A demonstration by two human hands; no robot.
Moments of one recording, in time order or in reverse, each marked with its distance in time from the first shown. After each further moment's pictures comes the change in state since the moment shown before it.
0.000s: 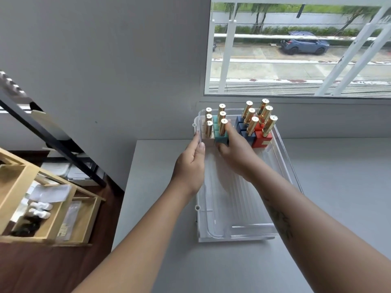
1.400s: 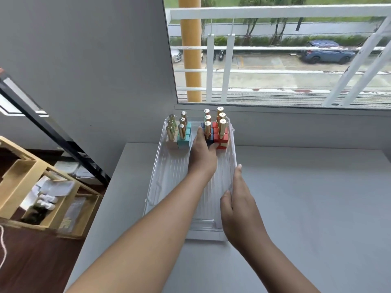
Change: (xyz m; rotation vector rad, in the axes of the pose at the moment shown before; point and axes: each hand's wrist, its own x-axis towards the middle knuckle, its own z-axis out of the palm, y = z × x) left_hand 0.029 0.040 0.140 0.218 0.211 0.051; right_hand -0.146 0.069 -0.060 0.100 0.052 0.015
